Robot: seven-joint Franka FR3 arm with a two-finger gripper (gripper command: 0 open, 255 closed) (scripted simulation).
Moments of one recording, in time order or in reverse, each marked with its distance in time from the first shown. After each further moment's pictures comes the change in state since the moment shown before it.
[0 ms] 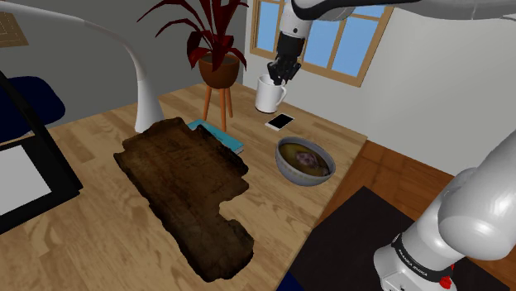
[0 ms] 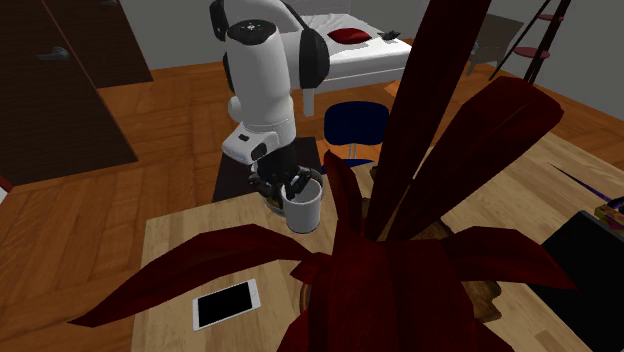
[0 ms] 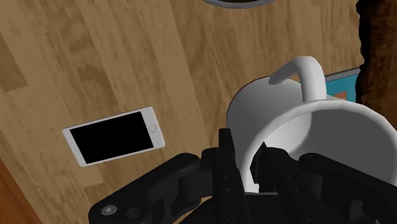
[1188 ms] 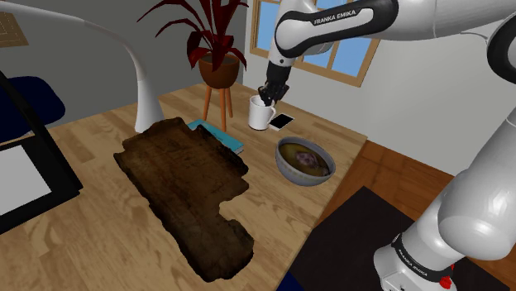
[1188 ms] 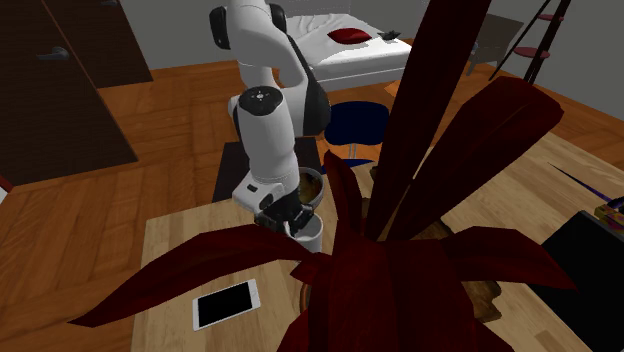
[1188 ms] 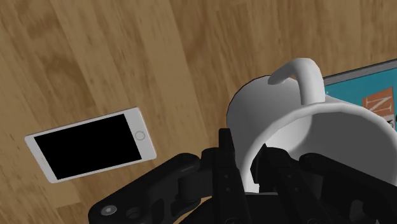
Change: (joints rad) arm 0.000 0.114 0.000 -0.081 -0.001 0.195 -0.010
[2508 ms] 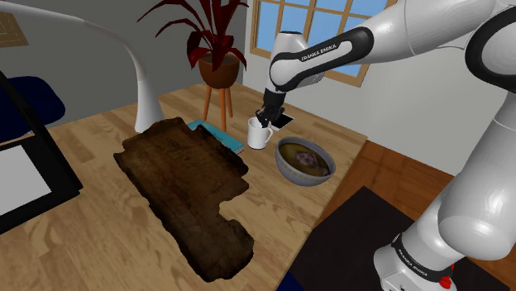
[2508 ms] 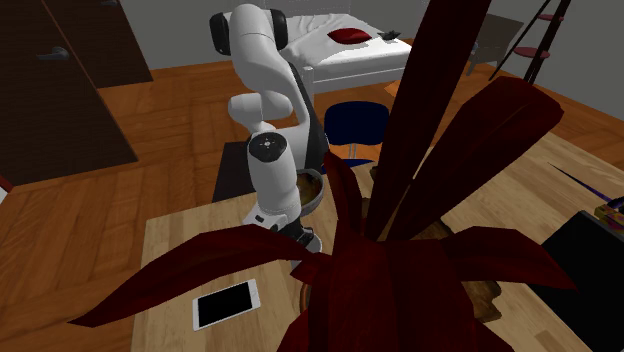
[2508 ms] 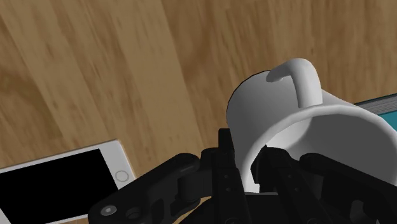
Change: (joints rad) arm 0.002 0.075 0.001 -0.138 0.003 0.212 -0.009
